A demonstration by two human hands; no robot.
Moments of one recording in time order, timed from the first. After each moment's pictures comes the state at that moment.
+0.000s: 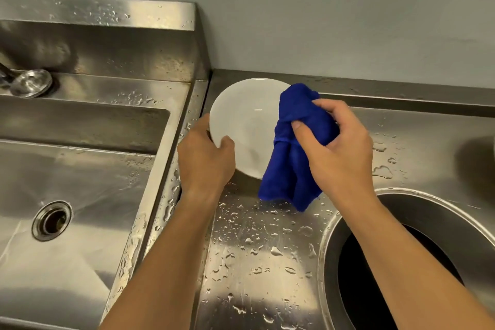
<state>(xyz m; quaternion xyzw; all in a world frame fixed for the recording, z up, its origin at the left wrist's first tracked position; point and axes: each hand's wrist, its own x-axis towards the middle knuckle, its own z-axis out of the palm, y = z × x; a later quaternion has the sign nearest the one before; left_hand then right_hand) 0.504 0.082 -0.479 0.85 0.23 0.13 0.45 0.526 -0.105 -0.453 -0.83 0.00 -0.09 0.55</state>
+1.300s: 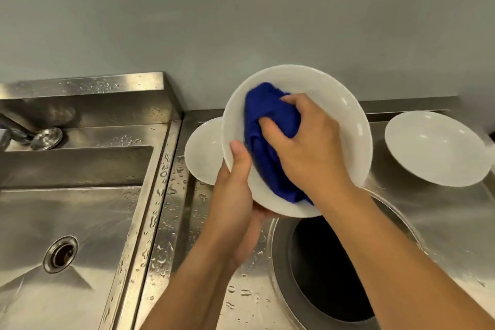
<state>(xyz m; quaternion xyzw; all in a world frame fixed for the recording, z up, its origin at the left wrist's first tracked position) 0.414 -0.062 -0.338 0.53 0.16 -0.07 0.83 0.472 -0.176 -0.320 -0.86 -0.05 -0.11 0.49</state>
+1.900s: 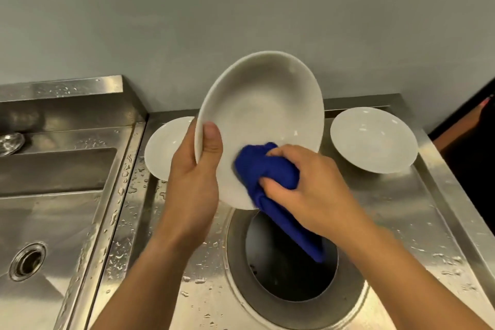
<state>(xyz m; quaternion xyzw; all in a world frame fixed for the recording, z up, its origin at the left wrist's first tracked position) 0.403 -0.118 -0.311 0.67 0.07 0.04 0.74 0.412 -0.288 -0.328 -0.90 -0.11 0.01 0.42</state>
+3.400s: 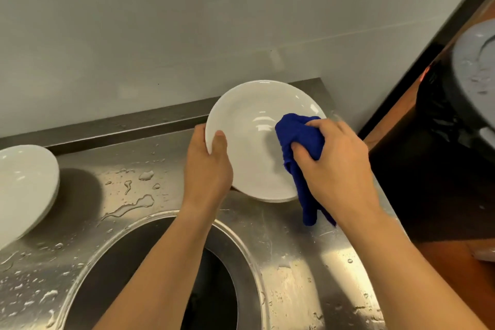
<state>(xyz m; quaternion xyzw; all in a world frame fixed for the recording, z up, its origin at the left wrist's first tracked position) 0.560 -0.366 -0.469 0.79 0.12 0.01 0.61 0.521 -0.542 -0.442 -0.93 0.12 -0.12 0.32</state>
